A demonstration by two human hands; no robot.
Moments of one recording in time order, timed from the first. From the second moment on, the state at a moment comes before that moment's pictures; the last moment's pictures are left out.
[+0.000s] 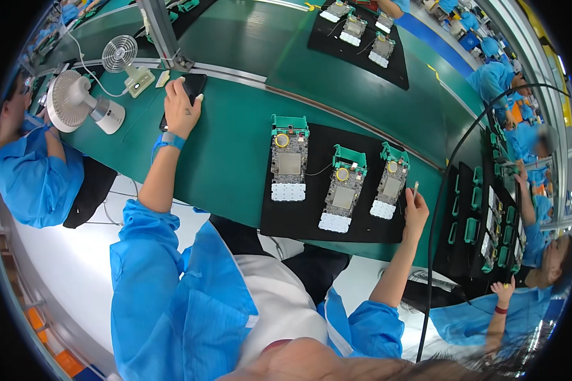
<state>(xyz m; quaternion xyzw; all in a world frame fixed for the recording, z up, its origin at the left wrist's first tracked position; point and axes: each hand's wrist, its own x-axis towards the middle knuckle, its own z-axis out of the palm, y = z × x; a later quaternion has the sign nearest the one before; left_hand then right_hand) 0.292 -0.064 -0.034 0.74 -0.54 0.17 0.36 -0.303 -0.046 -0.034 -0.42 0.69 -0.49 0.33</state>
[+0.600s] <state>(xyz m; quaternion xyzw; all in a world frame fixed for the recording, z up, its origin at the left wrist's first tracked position) -0.028 0.011 -0.012 0.24 -0.93 -0.05 0.27 -0.270 -0.037 -0.023 -0.48 0.62 -0.49 0.39</state>
